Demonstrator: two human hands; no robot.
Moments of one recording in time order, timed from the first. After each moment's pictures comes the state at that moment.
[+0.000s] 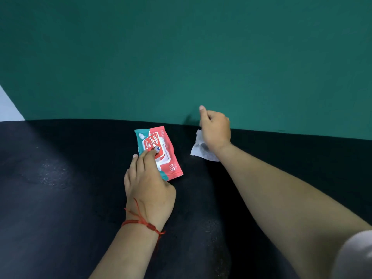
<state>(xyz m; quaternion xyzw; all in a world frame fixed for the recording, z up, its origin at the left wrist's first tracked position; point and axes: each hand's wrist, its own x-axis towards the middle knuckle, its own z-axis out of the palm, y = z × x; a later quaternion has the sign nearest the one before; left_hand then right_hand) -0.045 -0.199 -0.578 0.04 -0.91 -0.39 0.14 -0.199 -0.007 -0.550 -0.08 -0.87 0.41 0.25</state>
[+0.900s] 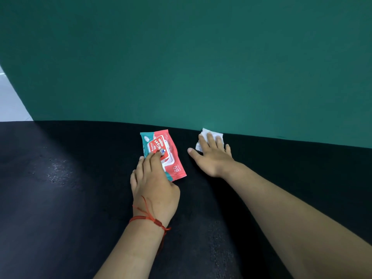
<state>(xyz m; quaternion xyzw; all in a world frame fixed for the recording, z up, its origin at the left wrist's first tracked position) -0.045 -0.197 -0.573 0.04 -0.91 -0.39 0.13 -0.141 -0.007 -0.556 -0.04 -0.99 0.11 -0.08</state>
